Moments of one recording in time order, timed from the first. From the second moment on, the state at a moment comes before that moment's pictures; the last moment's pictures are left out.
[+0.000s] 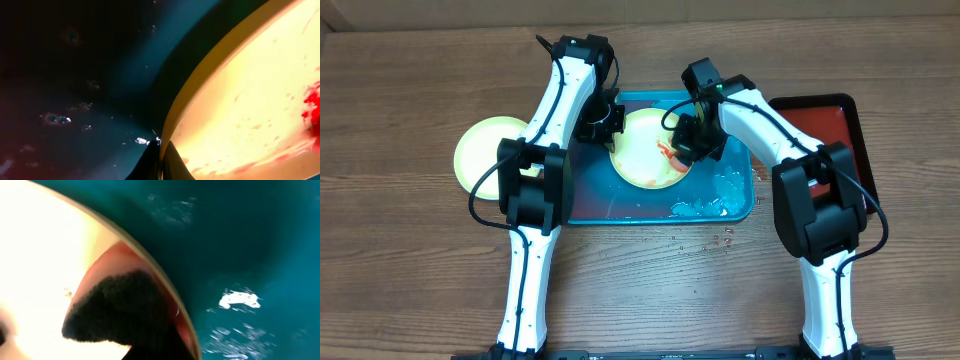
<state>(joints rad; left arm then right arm) -0.24 2.59 2.36 -1.51 0.22 -0.18 0.39 2.27 1.75 -0.89 -0.25 0.74</state>
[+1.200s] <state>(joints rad) -0.27 2.59 2.36 -1.49 0.22 -0.18 0.39 2.30 1.83 -1.06 -0.32 0.61</state>
